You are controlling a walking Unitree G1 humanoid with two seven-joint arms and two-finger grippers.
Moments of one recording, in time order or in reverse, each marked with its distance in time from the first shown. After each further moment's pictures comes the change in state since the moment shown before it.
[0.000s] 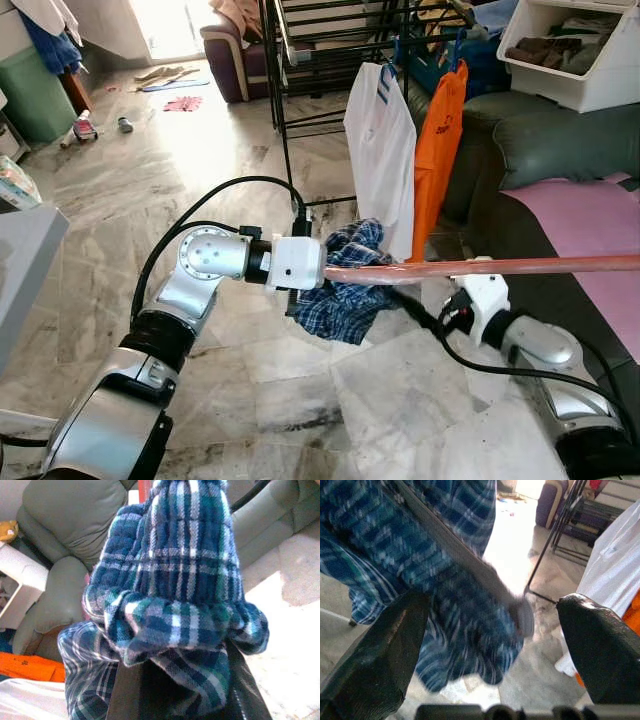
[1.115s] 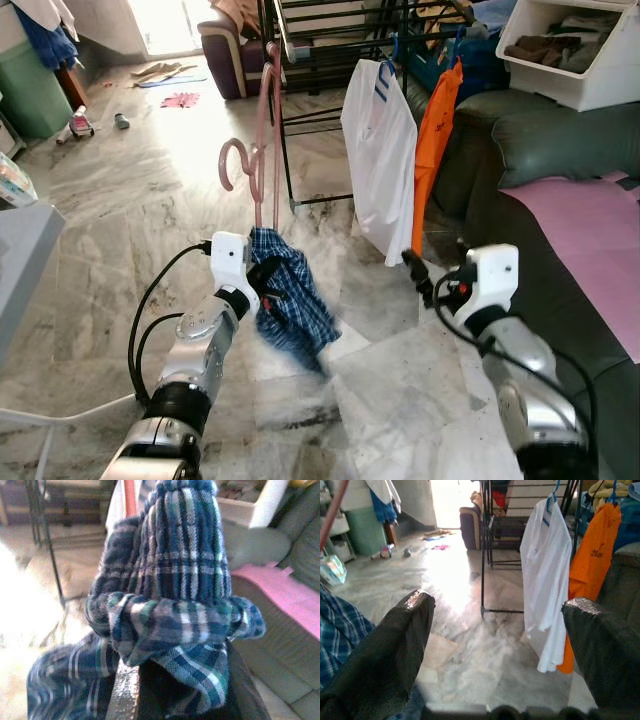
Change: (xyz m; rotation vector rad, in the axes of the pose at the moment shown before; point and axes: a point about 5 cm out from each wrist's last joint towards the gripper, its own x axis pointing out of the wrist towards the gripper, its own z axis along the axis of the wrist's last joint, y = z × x) left arm -0.023 -0.054 -0.085 -0.940 0.078 1.108; right arm 0.007 0.014 0.009 0.225 -0.132 -0.405
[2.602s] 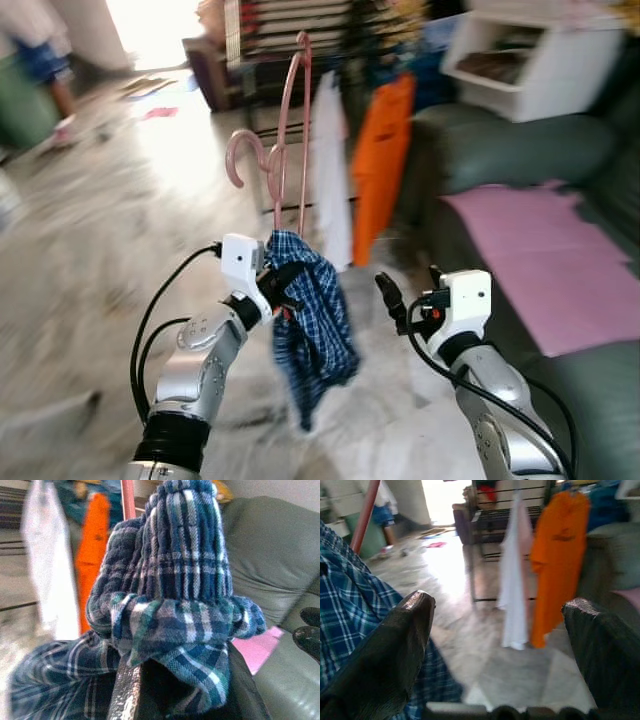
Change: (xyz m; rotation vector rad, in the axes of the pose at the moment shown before) left arm -0.012 -0.033 0.011 -0.097 -0.005 -0.169; right arm -0.017 0.039 -0.007 0.088 0.065 0.015
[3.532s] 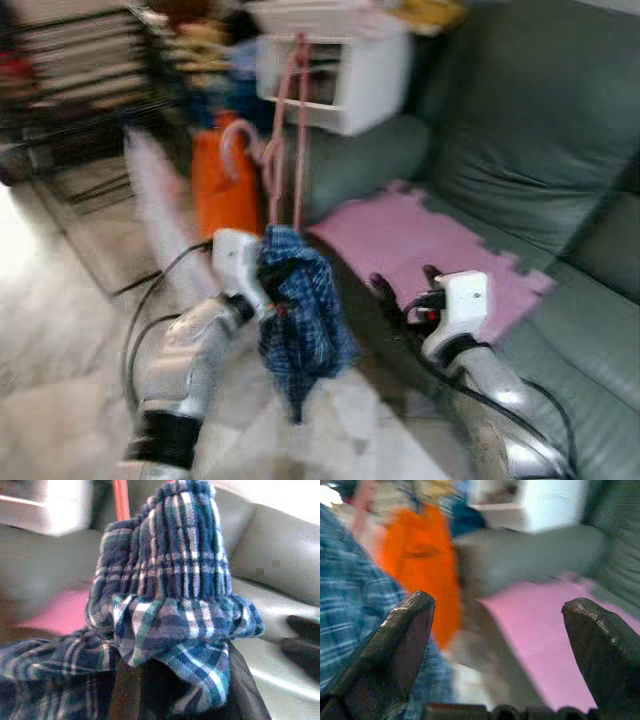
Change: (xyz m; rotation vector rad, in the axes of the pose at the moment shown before) left arm 0.006 -0.015 0.001 -0.035 0.005 -0.086; right arm -0.007 -0.006 -0.001 -0.016 0.020 -0.017
